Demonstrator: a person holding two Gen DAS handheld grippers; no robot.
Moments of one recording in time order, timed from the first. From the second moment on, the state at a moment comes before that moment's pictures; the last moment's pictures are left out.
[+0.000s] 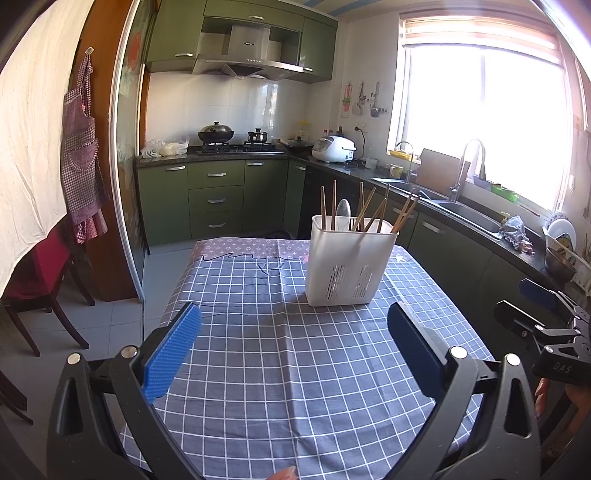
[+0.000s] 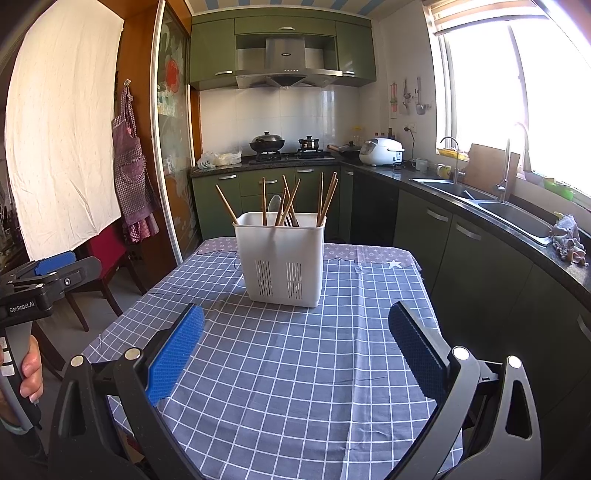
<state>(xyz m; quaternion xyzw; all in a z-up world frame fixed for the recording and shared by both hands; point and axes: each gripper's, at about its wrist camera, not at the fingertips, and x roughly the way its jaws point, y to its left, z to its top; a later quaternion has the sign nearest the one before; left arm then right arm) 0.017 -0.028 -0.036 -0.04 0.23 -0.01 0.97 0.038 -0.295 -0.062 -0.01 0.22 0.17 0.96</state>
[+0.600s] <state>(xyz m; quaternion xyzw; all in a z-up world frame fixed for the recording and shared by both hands) 0.022 -0.033 -0.037 -0.03 0.24 -0.03 0.97 0.043 -0.296 -0.067 -0.02 0.23 0.17 0.96</state>
